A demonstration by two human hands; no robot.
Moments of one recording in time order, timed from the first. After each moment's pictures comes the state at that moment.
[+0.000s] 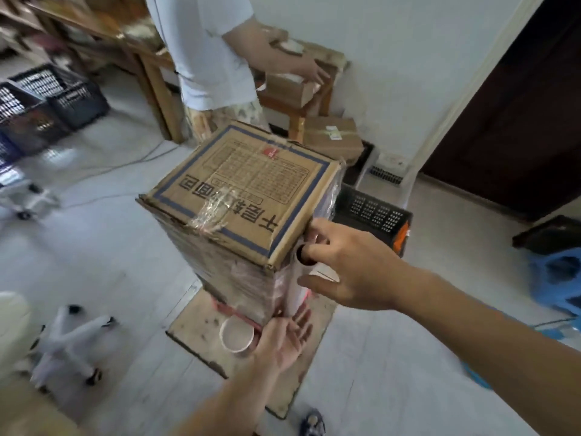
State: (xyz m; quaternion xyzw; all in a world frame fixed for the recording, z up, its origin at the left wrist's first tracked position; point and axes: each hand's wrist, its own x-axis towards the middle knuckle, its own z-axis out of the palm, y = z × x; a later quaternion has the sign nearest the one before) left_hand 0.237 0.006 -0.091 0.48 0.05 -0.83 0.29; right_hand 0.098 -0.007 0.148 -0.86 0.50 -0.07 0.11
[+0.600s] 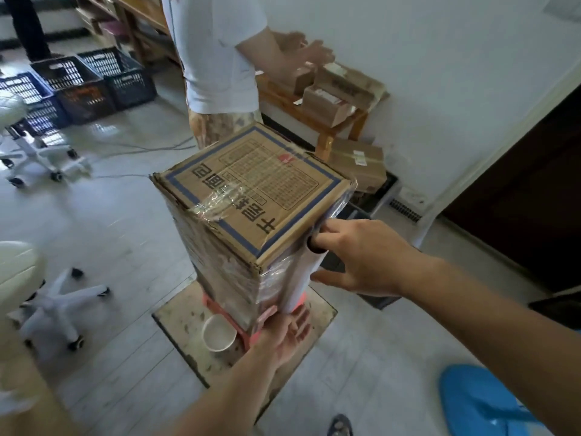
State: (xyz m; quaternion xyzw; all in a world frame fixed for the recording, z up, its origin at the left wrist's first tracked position) left_hand 0.191 -0.010 -0.102 0.45 0.05 -0.81 0.37; right_hand 0.061 -0.052 0.158 -0.90 0.43 0.03 0.02
